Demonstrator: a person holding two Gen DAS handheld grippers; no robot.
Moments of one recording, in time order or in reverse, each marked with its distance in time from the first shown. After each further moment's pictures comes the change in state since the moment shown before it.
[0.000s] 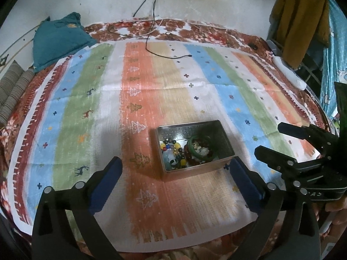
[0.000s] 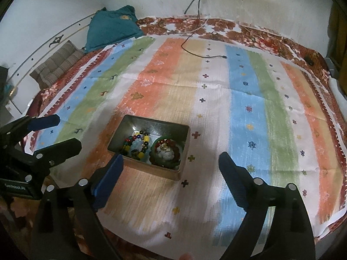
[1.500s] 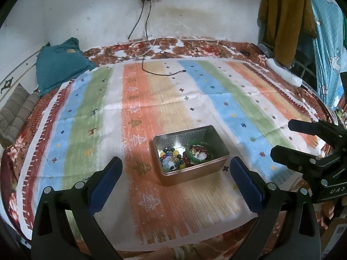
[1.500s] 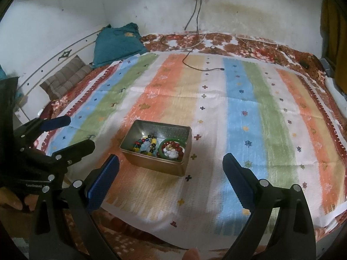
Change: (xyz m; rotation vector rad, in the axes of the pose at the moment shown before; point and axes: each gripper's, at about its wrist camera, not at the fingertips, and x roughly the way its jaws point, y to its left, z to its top) left arm -0.023 -0.021 -0.020 0.101 -0.135 0.048; right arm -0.042 -0.004 -0.026 0.014 -0.115 0.037
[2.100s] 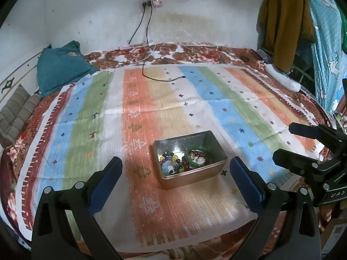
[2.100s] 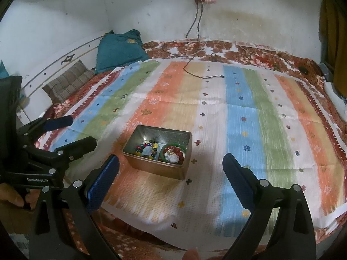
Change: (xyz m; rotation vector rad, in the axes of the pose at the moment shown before) left arm -0.007 -0.004 0.004 -0.003 -0.035 -0.004; right arm -0.010 0.002 -0.004 -0.010 -0.053 -0.001
